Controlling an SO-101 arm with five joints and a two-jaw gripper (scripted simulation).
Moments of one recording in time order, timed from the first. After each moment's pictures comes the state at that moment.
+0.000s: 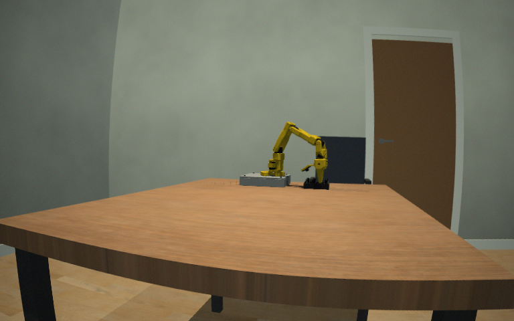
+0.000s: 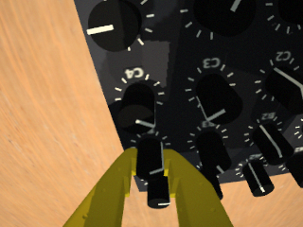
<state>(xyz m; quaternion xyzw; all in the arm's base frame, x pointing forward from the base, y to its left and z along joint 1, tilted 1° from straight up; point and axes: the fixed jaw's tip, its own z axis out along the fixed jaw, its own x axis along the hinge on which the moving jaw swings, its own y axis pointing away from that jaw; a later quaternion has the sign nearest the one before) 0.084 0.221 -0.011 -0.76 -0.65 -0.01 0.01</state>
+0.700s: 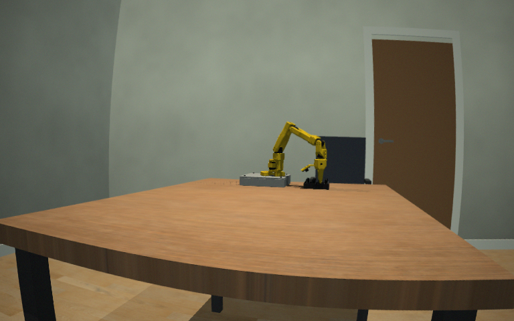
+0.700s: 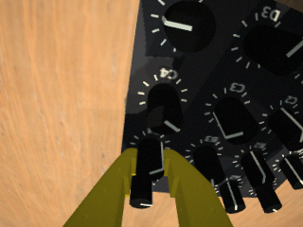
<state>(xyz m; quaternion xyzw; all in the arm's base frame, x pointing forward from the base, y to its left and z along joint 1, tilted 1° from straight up) 0.084 0.223 -0.011 -0.65 -0.76 -0.01 0.01</state>
